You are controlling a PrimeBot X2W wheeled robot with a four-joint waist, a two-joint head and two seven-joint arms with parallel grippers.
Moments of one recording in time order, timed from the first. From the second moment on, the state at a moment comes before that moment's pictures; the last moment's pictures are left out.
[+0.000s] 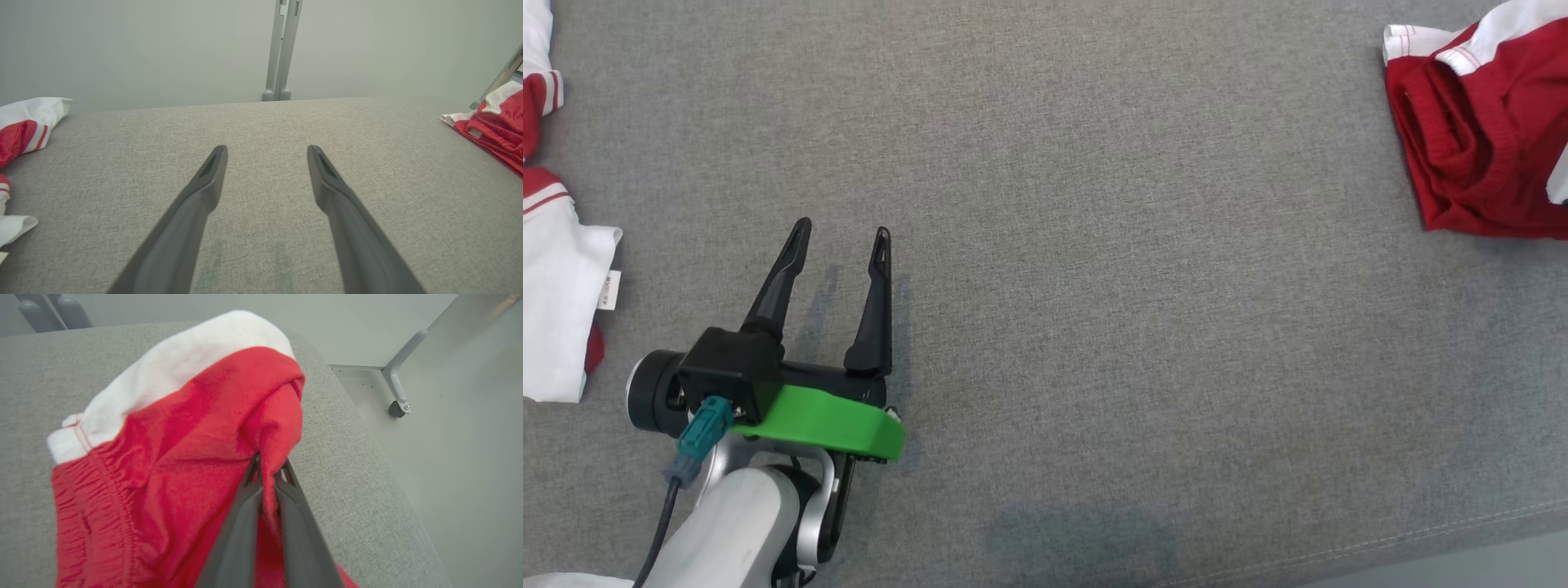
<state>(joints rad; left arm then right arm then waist) -0.34 0.41 -0.56 -0.09 -0.53 0.30 -0.16 -1.06 -0.44 -0.10 1.18 0.10 0.13 0.02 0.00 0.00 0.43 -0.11</state>
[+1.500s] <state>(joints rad) -0.05 0.40 -0.42 0.04 -0.65 0.29 -0.26 -0.67 -0.11 0.07 0.82 0.22 0.13 -0.26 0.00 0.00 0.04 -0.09</state>
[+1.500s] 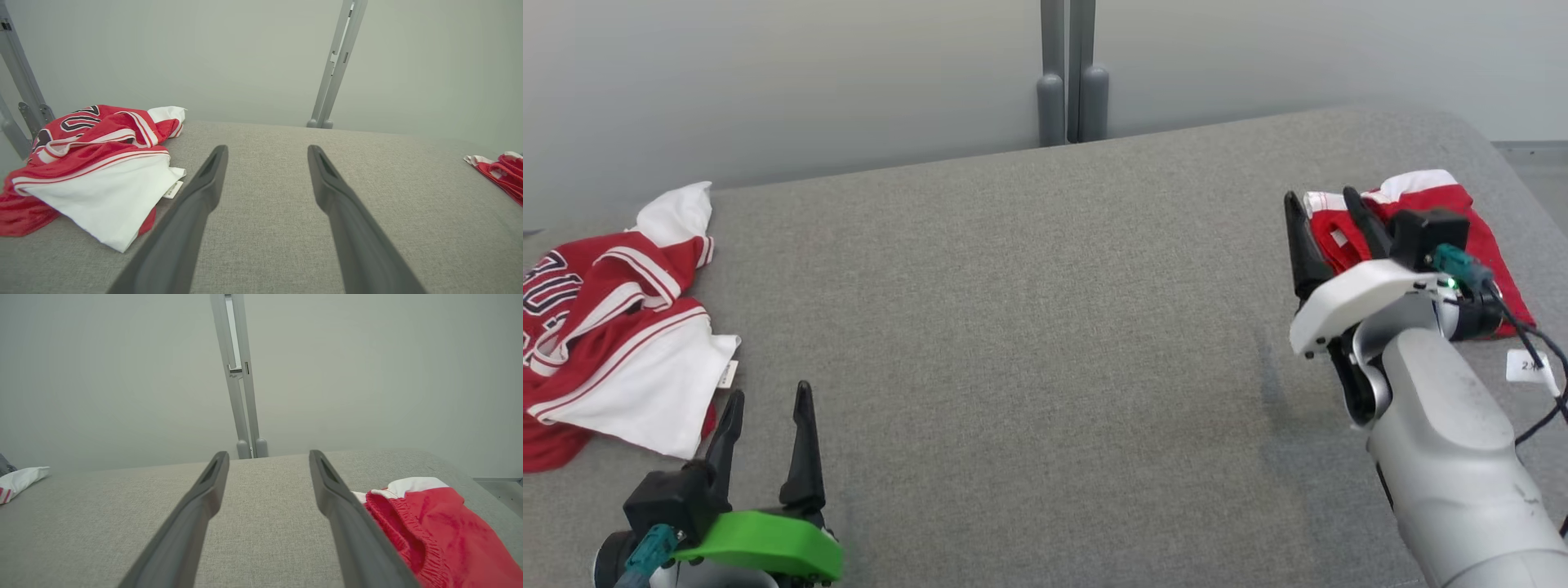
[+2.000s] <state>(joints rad) 0.08 0.38 -0.31 0.05 -0.62 0.25 -0.26 -0.31 -0.05 0.09 0.43 0.22 0.13 -0.20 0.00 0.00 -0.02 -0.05</state>
